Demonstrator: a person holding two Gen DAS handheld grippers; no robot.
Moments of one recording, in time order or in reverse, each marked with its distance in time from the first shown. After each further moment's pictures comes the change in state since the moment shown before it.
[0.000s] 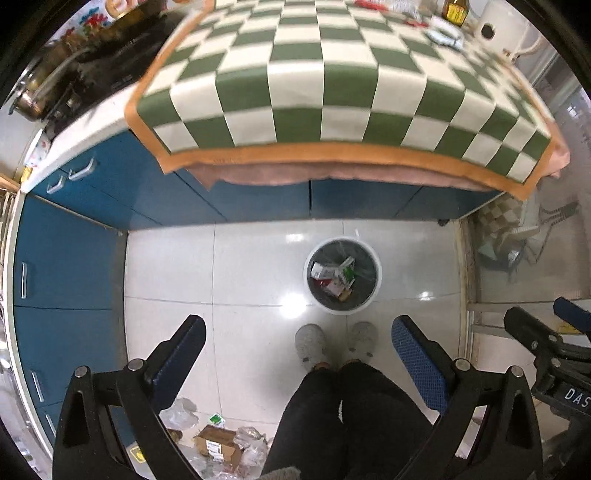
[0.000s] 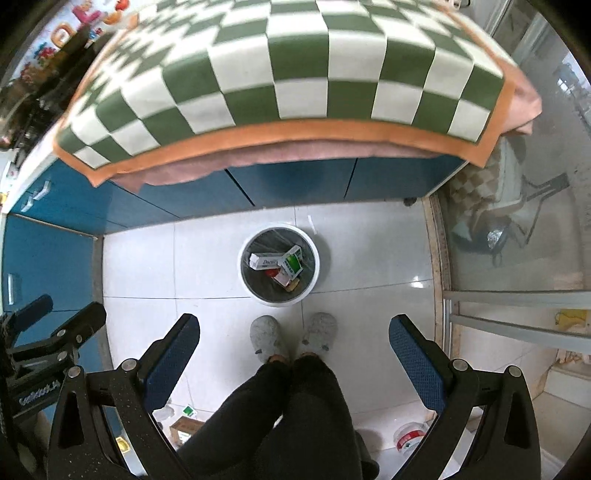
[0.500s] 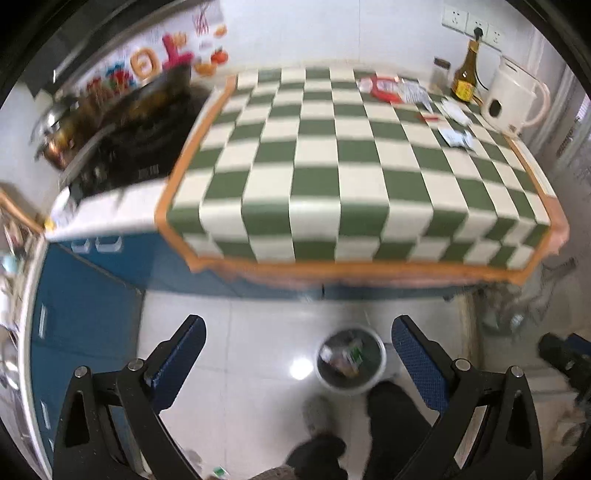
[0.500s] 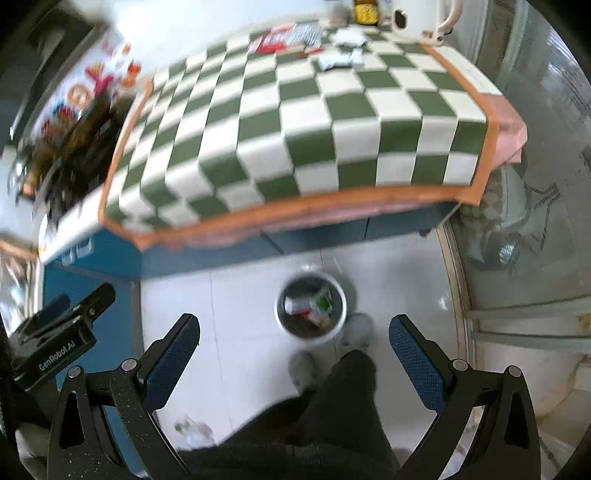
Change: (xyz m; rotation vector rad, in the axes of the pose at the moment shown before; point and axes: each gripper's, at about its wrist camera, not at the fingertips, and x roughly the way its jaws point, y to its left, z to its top) left arm -0.067 0.002 0.106 -0.025 -0.256 0.079; right arm -0.079 -0.016 0.074 0.123 -0.154 0.131
